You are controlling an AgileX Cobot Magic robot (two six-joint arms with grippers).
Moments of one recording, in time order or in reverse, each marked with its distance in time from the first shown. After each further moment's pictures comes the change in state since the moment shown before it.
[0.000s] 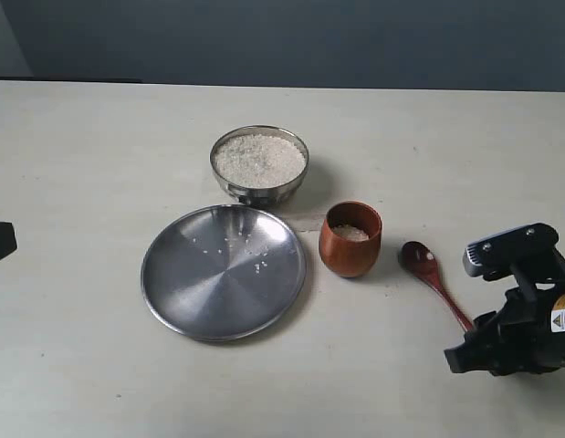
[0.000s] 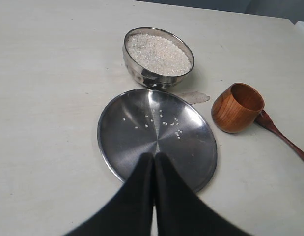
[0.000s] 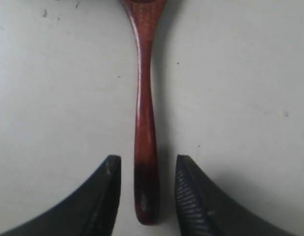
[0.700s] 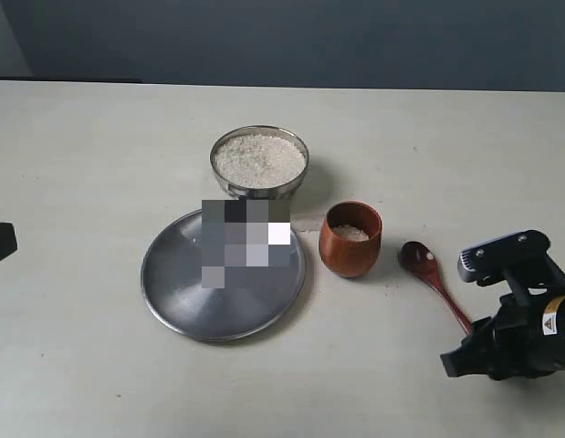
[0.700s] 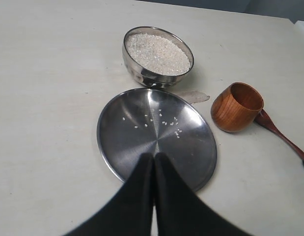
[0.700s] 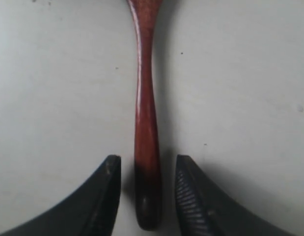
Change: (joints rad) left arm 0.000 0.000 0.000 0.000 0.002 0.000; right arm 0.000 0.069 0.000 0.002 -0.031 0.000
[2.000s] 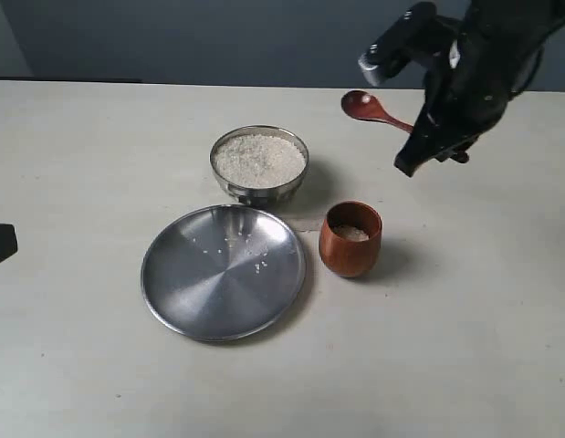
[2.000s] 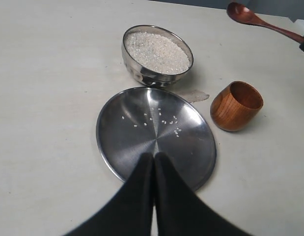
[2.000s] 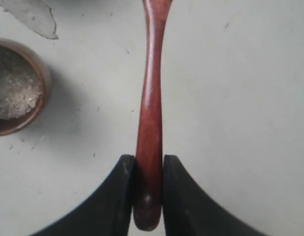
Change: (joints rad) left arm 0.000 0.000 0.000 0.000 0.004 0.000; right arm 0.146 0.265 -1.054 -0.249 0.909 -0.270
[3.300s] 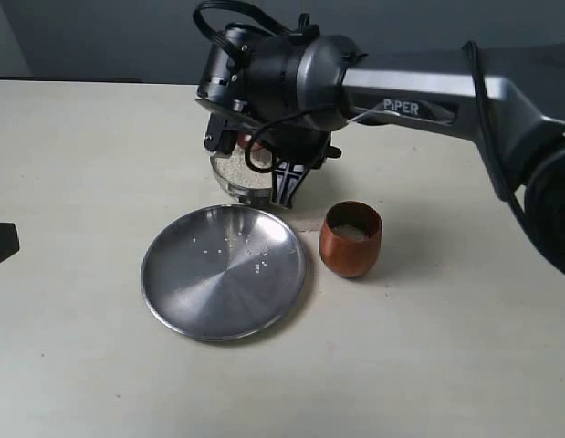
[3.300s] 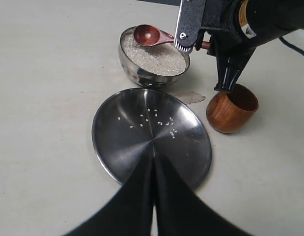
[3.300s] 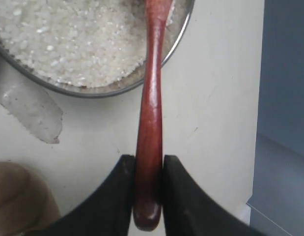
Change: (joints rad) left arm 0.000 0.000 0.000 -0.019 0.000 0.000; right arm 0.340 0.481 -0.396 -0.424 0.153 0.128
